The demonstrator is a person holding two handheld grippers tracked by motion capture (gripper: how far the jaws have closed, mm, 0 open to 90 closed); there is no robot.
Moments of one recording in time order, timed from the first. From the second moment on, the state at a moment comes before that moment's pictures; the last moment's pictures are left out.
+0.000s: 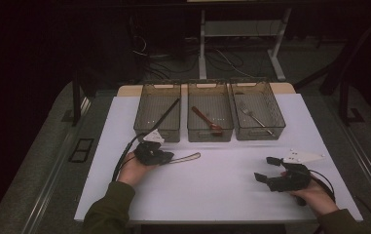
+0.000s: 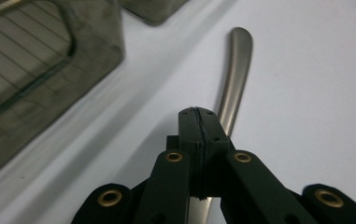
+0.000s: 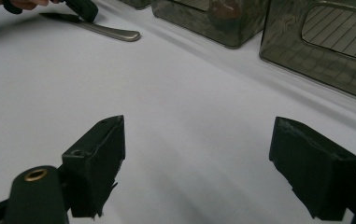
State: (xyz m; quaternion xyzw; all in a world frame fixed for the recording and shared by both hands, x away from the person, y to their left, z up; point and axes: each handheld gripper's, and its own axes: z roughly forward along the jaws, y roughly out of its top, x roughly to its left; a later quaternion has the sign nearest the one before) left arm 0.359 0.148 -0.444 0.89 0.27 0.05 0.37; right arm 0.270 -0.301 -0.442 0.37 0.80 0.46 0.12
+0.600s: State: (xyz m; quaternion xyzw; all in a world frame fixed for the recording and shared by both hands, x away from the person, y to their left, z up) left arm 0.337 0.148 -0.435 0.88 0.27 0.03 0.39; right arm 0.270 -0.302 -0.441 0.36 0.80 0.47 0.12
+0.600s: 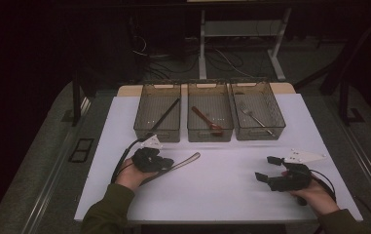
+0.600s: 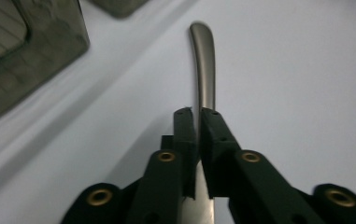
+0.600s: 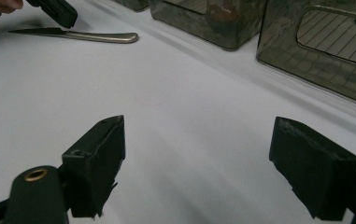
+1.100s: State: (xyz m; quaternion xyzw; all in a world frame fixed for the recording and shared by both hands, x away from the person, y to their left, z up) left arm 0.328 0.126 -0.446 0.90 0.25 0.07 0.36; right arm 0.270 -0.302 -0.441 0.36 0.80 0.46 0.12
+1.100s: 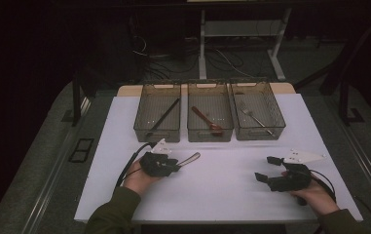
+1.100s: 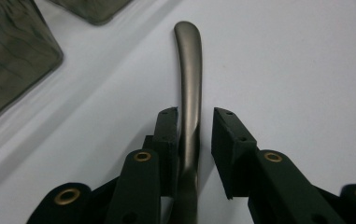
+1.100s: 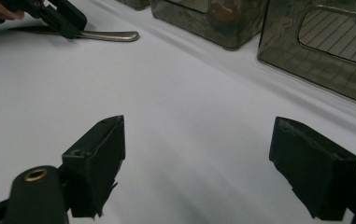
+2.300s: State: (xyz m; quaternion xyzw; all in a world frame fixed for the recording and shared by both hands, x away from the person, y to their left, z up) left arm 0.324 0.120 -0.427 0.91 0.19 0.07 0.36; right arm 0.280 -0.286 -0.427 0.28 0.87 0.40 0.06
